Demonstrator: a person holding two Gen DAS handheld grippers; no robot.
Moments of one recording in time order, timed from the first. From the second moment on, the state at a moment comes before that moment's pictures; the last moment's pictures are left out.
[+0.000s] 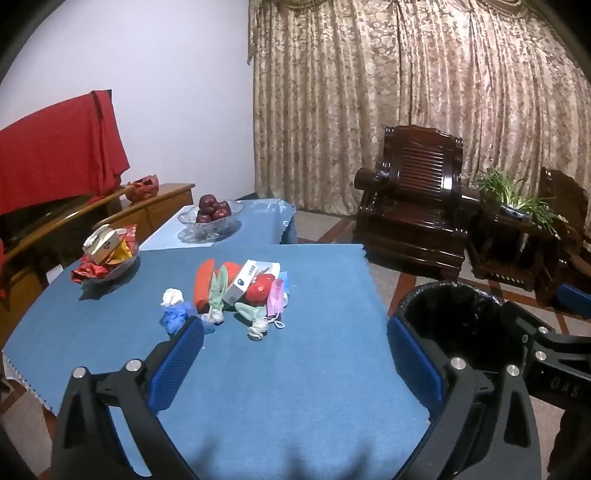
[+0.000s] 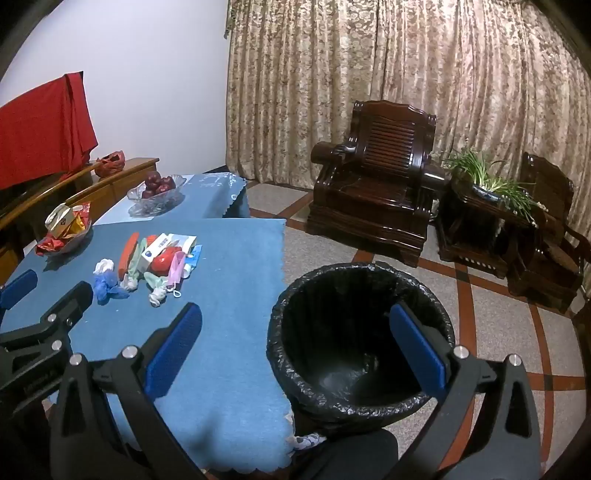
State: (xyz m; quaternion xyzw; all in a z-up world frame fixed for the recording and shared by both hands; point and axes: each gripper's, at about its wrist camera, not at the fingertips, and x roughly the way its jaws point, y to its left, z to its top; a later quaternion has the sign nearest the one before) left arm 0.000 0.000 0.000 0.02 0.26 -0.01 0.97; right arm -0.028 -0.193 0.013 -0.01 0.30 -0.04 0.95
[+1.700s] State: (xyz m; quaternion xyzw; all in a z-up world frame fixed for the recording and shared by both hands) left arm -0.001 0.005 -0.003 0.03 0.26 0.00 0.97; right arm -0.026 -0.191 0.014 -0.01 0.30 -0.04 0.95
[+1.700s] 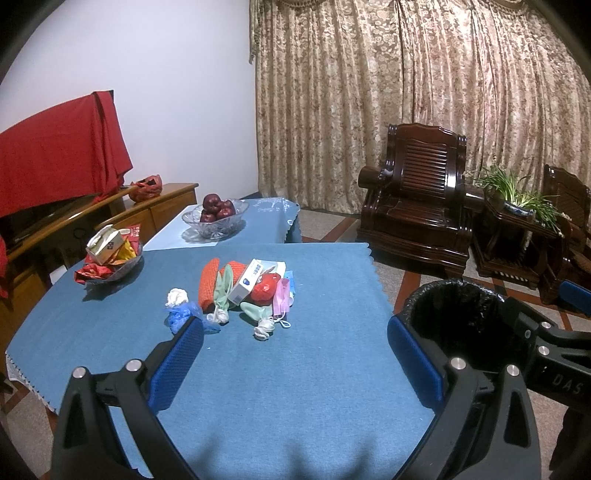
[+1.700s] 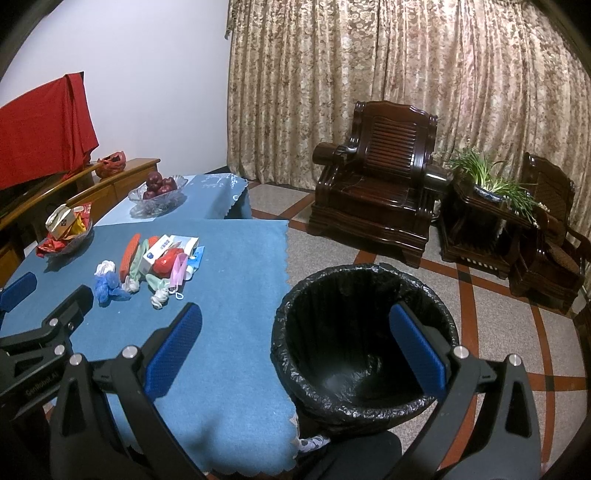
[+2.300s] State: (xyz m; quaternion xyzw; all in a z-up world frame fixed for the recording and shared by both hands) left arm -0.001 0.004 -0.003 0.03 0.26 0.00 0.97; right arm -0.026 -0.192 0.014 -0.01 0.30 -0.04 0.95
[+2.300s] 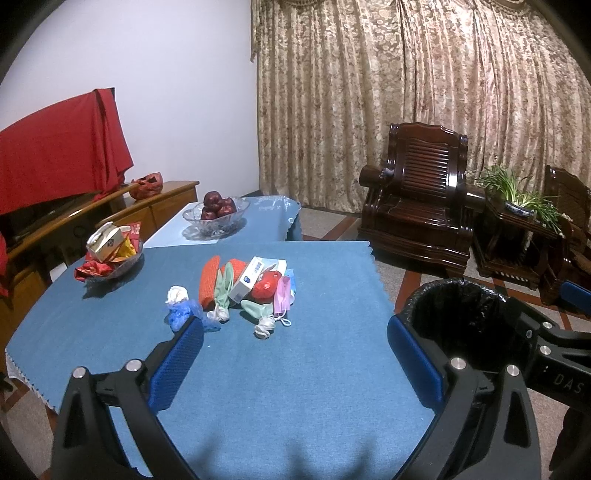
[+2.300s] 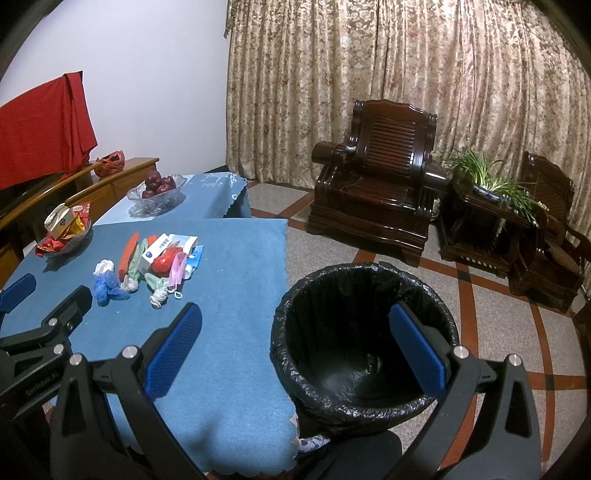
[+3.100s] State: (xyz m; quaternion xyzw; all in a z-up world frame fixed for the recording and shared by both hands) left arm -0.005 0.028 -0.025 0.02 0.27 0.00 0.96; right arm -0.014 -0.184 0.004 -0.01 0.30 -0.04 0.95
